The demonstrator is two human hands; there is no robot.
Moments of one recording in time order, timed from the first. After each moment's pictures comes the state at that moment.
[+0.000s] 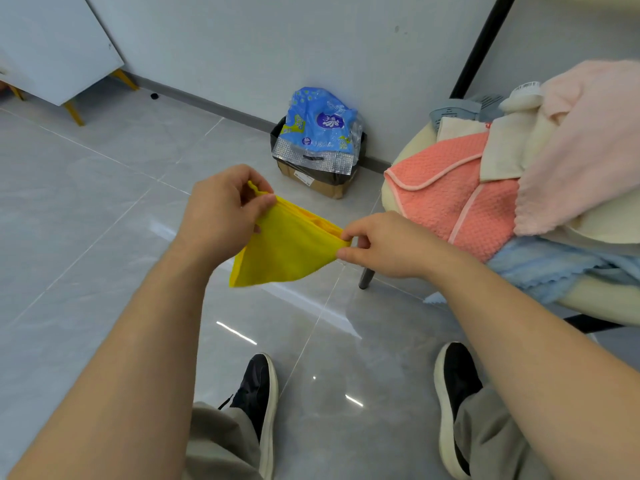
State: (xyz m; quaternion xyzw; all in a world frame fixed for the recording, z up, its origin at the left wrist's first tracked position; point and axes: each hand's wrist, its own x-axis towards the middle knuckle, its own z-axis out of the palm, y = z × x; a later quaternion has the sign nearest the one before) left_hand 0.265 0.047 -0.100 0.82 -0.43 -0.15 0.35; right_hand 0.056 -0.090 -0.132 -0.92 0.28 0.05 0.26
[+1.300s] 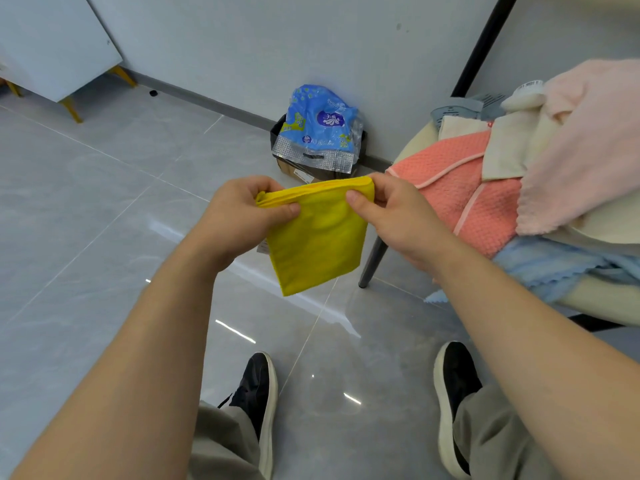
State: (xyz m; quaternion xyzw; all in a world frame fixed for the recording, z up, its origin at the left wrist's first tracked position) left_hand 0.254 0.041 -0.100 0.75 -0.38 -0.33 0.42; right_hand 0.063 -0.091 -0.125 -0.74 0.33 -0.23 0.54
